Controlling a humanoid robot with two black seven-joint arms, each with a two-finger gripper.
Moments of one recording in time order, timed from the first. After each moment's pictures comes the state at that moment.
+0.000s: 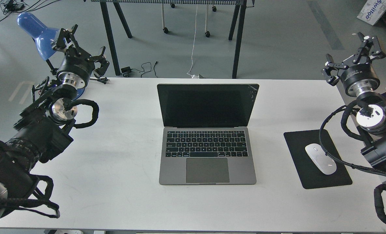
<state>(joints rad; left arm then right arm) -0.95 0.14 -0.71 -0.19 -0.12 -0.49 -0.39 0.75 -0.32 1.08 0.50 -0.16 0.28 0.27</state>
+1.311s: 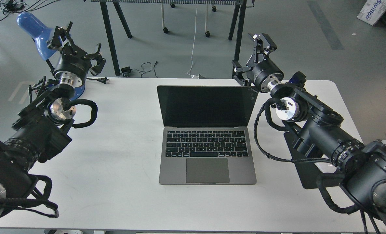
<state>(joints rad) -0.95 0.15 -0.71 -0.19 -0.12 -0.49 -0.43 0.93 0.00 0.67 0.45 -0.16 0.27 0.24</state>
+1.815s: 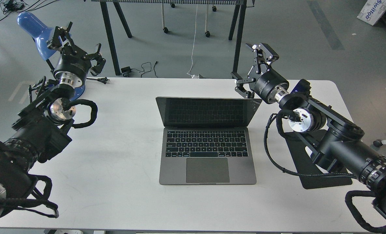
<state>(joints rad) -0.95 0.15 -0.71 -0.19 -0.12 -0.49 -0.43 0.79 -0.22 0.65 0.83 -0.16 0.23 0.17</state>
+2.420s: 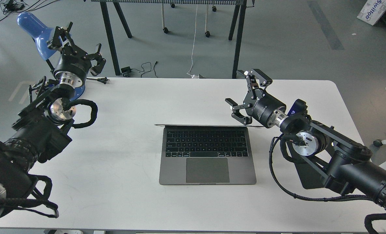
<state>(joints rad) -0.95 0.15 -0.71 -0.19 -0.12 -0.49 -0.43 0.68 -0.29 0.57 0.99 -0.17 0.22 0.16</state>
